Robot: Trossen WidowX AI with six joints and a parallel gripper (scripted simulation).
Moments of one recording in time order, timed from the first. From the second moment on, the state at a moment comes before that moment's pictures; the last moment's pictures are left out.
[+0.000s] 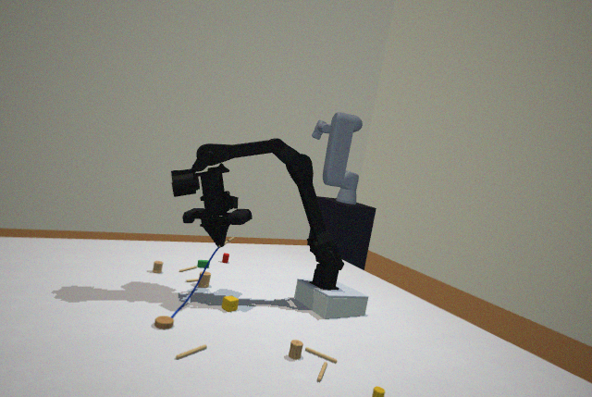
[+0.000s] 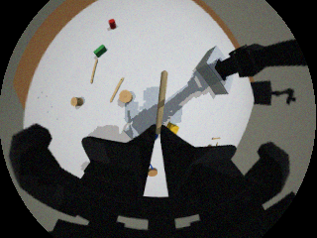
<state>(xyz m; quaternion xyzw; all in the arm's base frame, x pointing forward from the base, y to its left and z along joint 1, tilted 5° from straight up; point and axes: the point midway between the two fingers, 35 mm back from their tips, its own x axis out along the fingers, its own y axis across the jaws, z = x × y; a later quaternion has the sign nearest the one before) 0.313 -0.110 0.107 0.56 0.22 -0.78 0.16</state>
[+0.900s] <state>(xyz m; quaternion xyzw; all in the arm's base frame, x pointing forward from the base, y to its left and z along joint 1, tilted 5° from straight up) 0.315 -0.113 0.107 0.44 0.55 -0.59 0.39</state>
